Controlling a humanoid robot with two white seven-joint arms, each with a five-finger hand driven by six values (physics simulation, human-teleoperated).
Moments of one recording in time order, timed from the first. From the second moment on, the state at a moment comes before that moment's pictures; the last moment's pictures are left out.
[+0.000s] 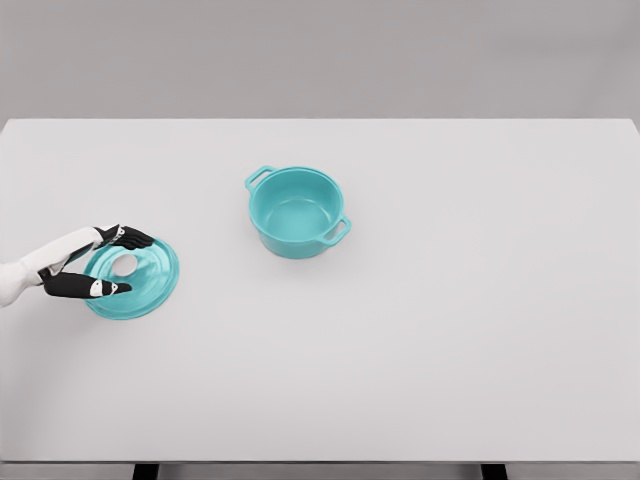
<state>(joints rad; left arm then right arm) -0.32 0.99 -0.70 -1.32 0.41 -0.51 -0.35 0.00 0.00 0.12 0.12 0.07 -0.28 0.38</state>
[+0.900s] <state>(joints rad) -0.32 0.97 -0.71 -1.28 0.45 -0.51 -0.34 0.00 0.00 0.12 0.12 0.07 -0.28 0.38</state>
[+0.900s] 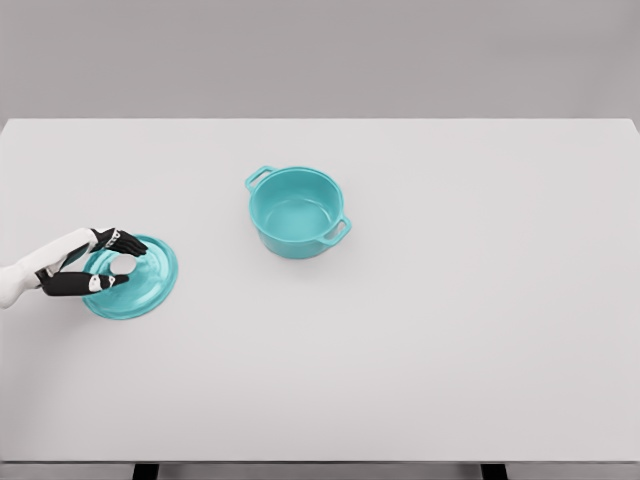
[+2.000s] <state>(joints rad) -0.32 0.95 -0.71 -1.36 0.34 -0.52 -0.36 0.00 0.00 0.12 0.12 0.07 -0.28 0.38</state>
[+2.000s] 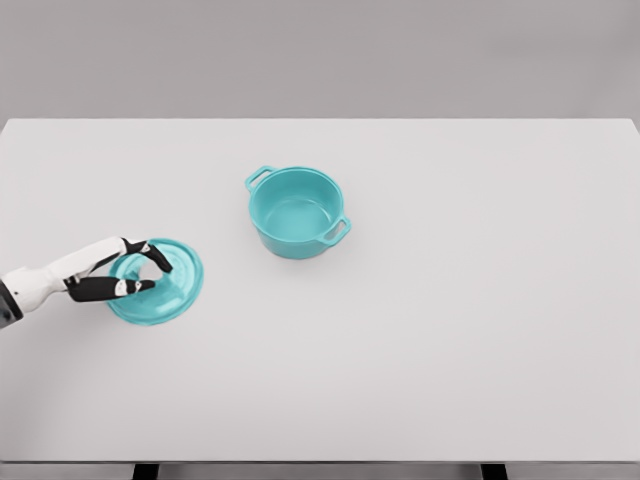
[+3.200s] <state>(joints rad) -0.42 0.95 -0.70 -1.52 0.32 -0.48 -0.39 0.00 0.00 0.12 0.12 0.07 -0.28 0.38</state>
